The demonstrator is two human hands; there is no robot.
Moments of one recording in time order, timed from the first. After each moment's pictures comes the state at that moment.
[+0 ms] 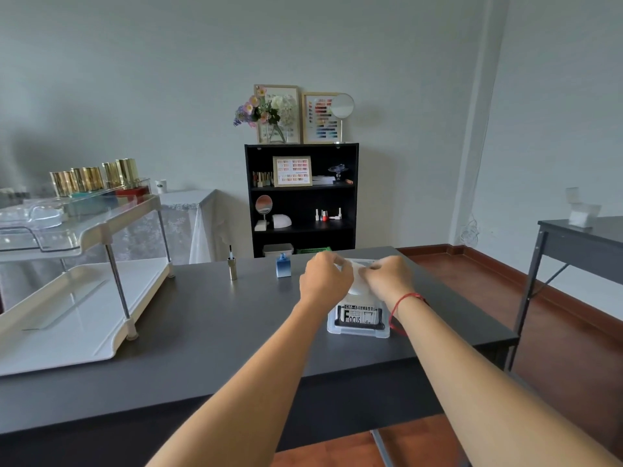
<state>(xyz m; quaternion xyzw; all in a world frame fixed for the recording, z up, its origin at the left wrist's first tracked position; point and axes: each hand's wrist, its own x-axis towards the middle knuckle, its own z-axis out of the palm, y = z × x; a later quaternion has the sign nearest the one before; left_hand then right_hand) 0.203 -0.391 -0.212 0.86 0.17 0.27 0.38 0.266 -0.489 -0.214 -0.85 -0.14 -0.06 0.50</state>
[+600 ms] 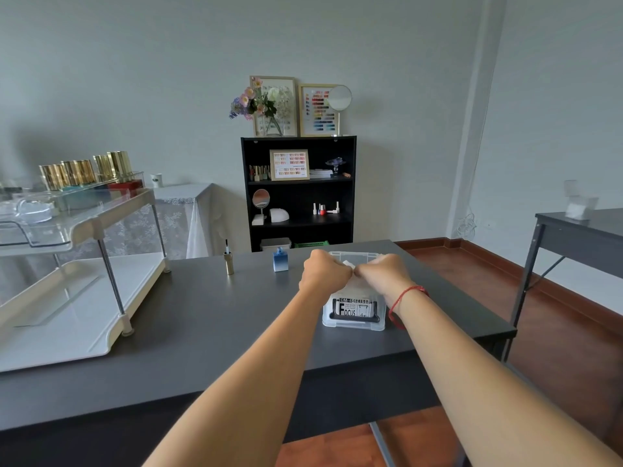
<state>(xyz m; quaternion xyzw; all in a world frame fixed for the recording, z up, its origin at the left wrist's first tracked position) 0.220 -0.388 -0.215 0.82 0.25 0.19 0.47 0.262 -0.489 -0.214 -0.83 -0.13 0.01 0.54</state>
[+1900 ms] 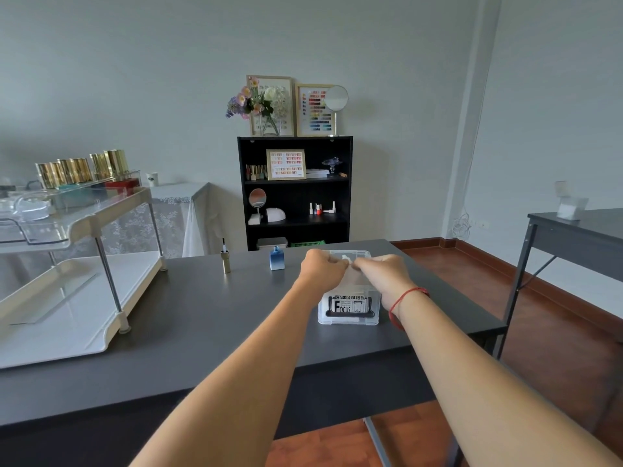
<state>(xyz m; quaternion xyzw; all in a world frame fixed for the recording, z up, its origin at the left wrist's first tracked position) 0.216 -0.389 -0.215 0.81 0.21 0.19 0.51 0.258 -0.499 -0.215 -0.77 -0.12 0.04 0.62</state>
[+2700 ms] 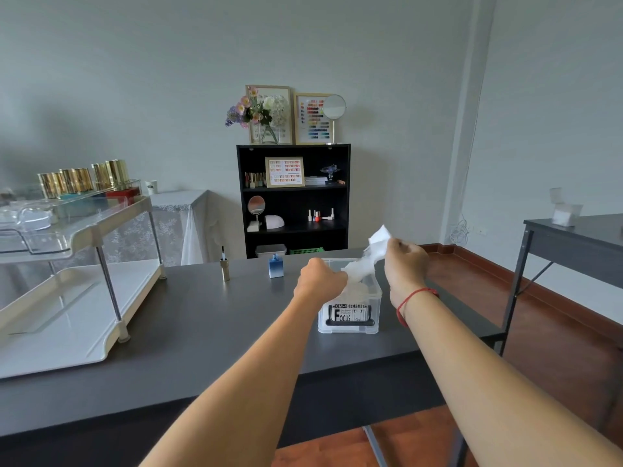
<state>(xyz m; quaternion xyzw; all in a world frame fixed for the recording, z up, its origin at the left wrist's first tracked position) 0.217 -0.389 -0.216 0.85 0.25 0.16 0.44 0.272 -0.507 -0.199 -0.66 -0.04 -0.13 0.74</state>
